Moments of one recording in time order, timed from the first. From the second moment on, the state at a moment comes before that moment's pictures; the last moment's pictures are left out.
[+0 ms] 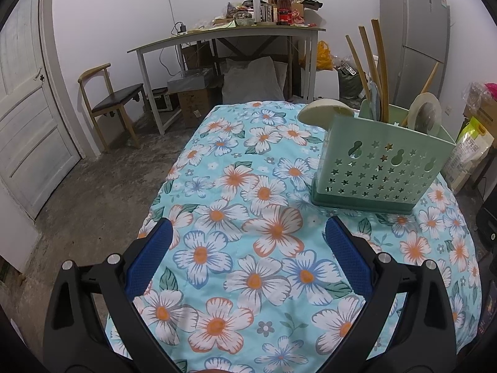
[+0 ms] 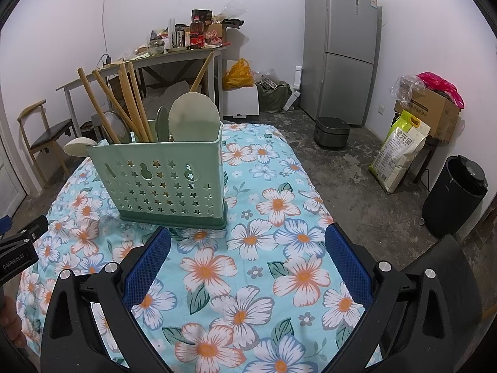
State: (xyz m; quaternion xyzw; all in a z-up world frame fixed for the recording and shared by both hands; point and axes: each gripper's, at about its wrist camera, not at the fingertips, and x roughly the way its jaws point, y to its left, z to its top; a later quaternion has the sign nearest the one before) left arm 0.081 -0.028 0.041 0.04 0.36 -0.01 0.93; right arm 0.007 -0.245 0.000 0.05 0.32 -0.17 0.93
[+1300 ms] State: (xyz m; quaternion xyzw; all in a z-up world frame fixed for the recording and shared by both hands) left arm 0.082 -0.027 0.043 0.04 0.36 -0.01 0.93; right arm 0.007 -0.243 0.002 0.05 0.31 -0.16 0.93
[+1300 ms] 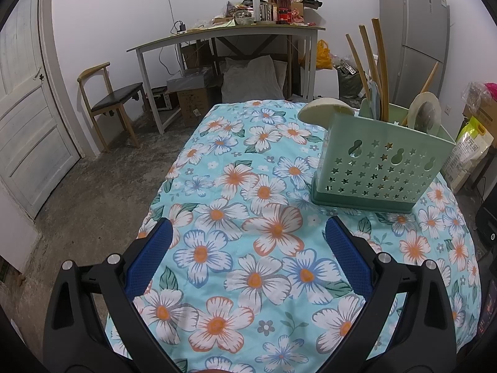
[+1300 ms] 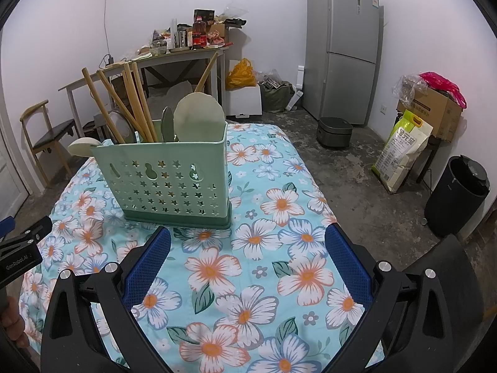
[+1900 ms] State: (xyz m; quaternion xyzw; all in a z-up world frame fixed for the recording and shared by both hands) left arm 0.082 -0.028 0.043 0.04 0.36 -0.01 0.93; right arm 0.008 -0.243 0.001 0.06 0.31 -0.16 0.93
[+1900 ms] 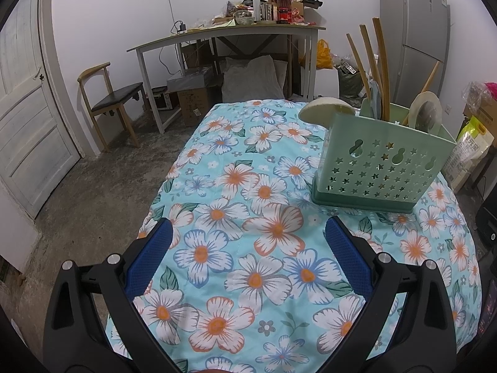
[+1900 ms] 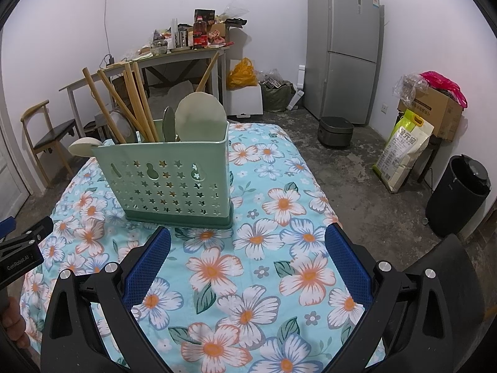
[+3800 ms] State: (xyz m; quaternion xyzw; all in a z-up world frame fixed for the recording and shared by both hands) left arm 0.082 -0.026 0.042 0.03 0.36 -0.01 0.93; right arm 0.009 -0.240 0.000 0.06 0.31 -0.15 0.94
